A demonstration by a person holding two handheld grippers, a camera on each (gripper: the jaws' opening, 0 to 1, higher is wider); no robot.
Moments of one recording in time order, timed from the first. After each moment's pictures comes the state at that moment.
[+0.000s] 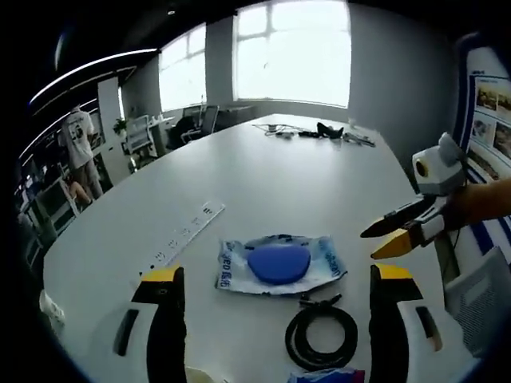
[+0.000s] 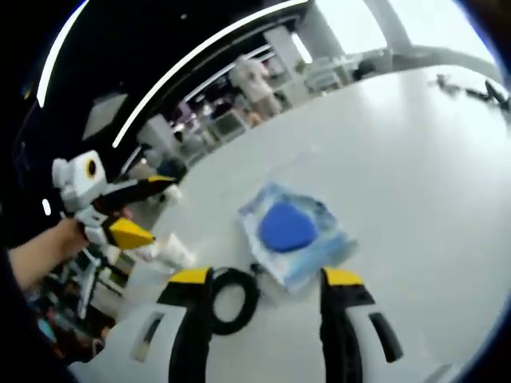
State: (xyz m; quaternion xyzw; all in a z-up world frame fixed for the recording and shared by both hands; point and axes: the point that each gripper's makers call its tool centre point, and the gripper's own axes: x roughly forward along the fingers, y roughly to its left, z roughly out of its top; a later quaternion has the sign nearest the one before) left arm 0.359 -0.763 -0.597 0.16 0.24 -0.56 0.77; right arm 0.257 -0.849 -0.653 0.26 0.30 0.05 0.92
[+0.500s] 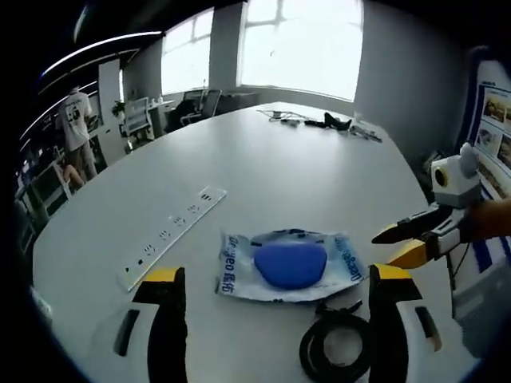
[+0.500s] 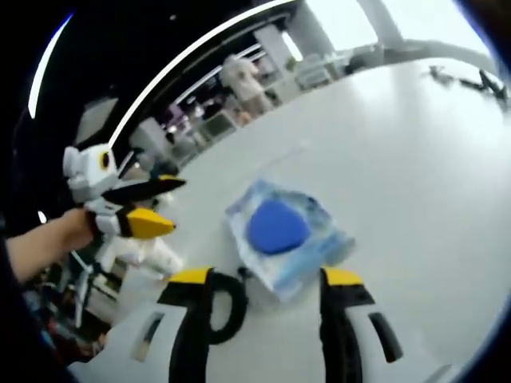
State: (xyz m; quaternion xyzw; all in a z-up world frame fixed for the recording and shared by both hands) left arm 0.388 -0.791 -0.639 0.15 0.29 -0.56 0.76; right arm 0.269 -0.861 -0.678 0.27 0.30 0.03 0.91
